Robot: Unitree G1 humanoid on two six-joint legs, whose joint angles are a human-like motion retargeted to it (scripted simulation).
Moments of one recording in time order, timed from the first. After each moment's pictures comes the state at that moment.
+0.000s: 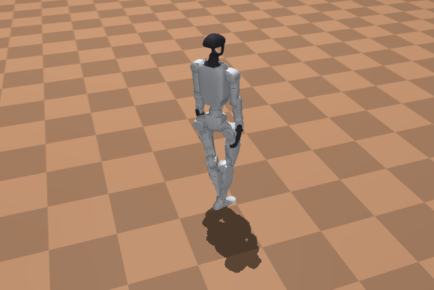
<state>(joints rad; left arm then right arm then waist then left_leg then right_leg) -0.07 0.08 0.17 1.50 0.18 0.18 -0.26 -0.01 -0.05 0.11 1.42 -0.52 0.18 0.29 -0.17 -0.01 -0.10 -0.04 -0.19 0.43 -0.04 0.05 0.26 -0.02 -0.01 -0.42 0.03 -0.03 0.10</state>
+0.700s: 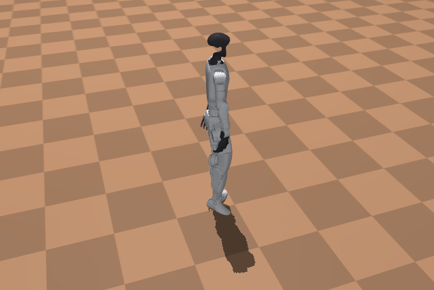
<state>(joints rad) 0.00 0.11 0.16 1.59 0.31 0.20 -0.31 -0.06 -0.11 0.08 1.44 -0.49 0.20 0.30 -0.13 0.03 -0.08 -0.05 -0.08 0.99 -0.05 -0.09 0.13 -0.07 -0.13 -0.86 0.15 -0.01 0.02</state>
